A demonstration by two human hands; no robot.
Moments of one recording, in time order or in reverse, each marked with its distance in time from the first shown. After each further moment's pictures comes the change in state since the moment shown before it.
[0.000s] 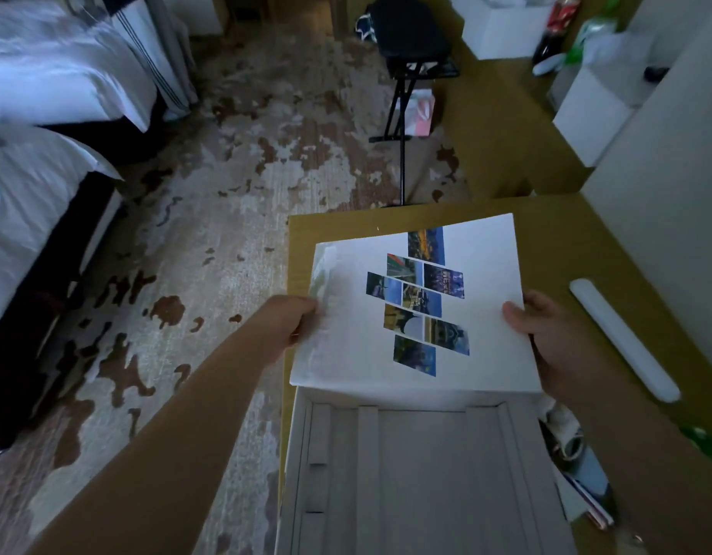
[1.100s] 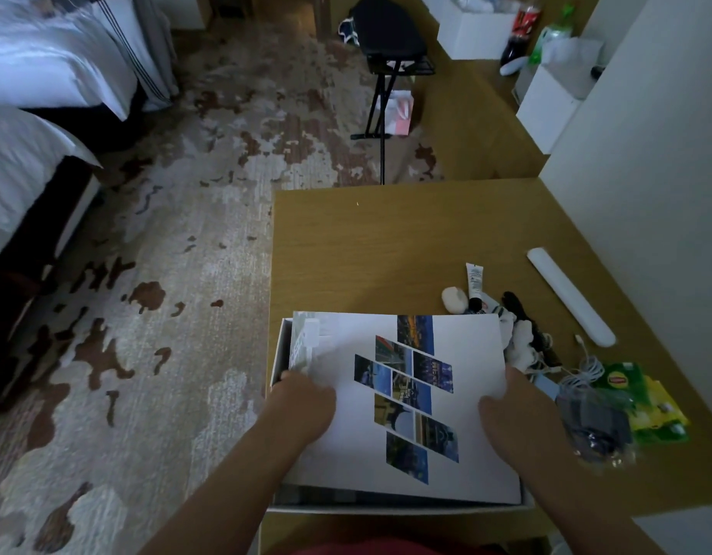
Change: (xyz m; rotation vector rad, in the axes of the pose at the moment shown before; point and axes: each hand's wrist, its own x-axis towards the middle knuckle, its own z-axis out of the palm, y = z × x) left_hand -0.133 -0.118 0.055 0.754 0.104 -0.066; right_hand -0.146 0.085 -0.005 -0.952 0.255 0.034
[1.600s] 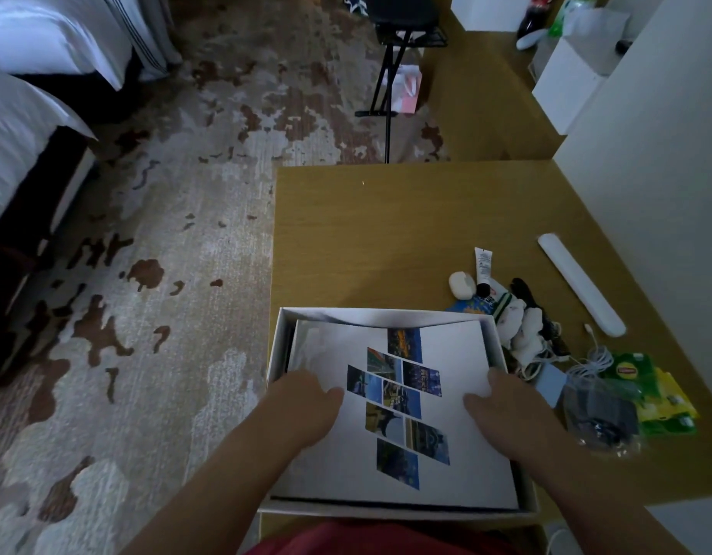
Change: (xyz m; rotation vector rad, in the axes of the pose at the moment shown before) left_hand -0.013 -0.010 -0.003 0.193 -0.081 0.176; right_hand 0.002 -0.013 0.007 -0.209 -0.268 0.023
